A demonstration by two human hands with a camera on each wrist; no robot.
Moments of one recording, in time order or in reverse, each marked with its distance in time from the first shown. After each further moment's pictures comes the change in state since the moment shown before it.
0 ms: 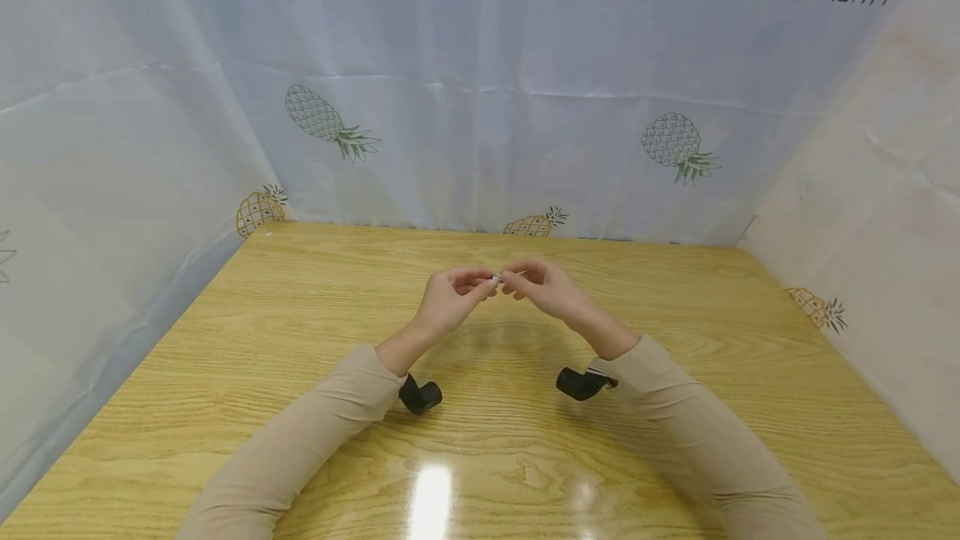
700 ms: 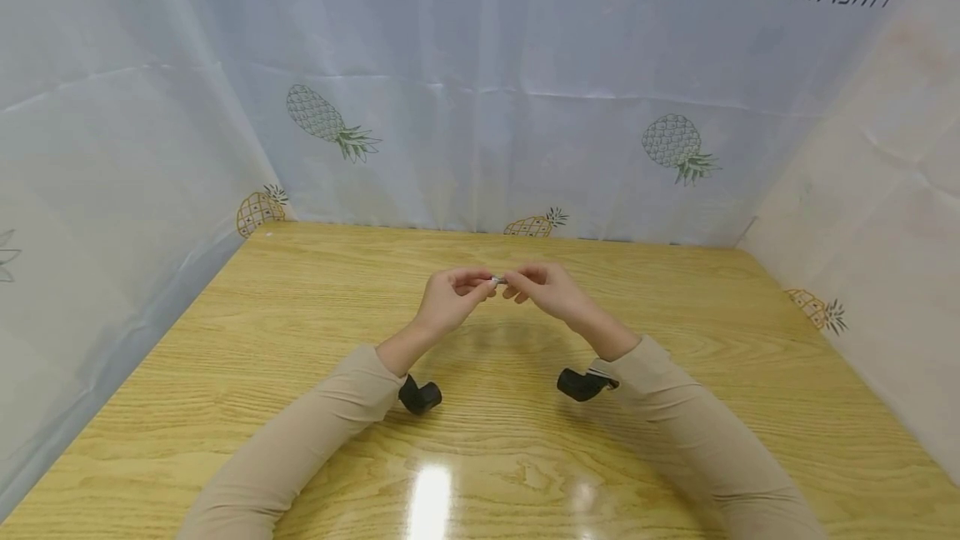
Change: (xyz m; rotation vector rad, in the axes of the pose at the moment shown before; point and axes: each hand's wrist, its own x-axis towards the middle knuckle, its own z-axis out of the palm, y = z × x) left_hand 0.000 -0.003 -0.001 0.001 0.001 0.005; right_hand 0.000 0.002 0.000 0.001 0.007 0.040
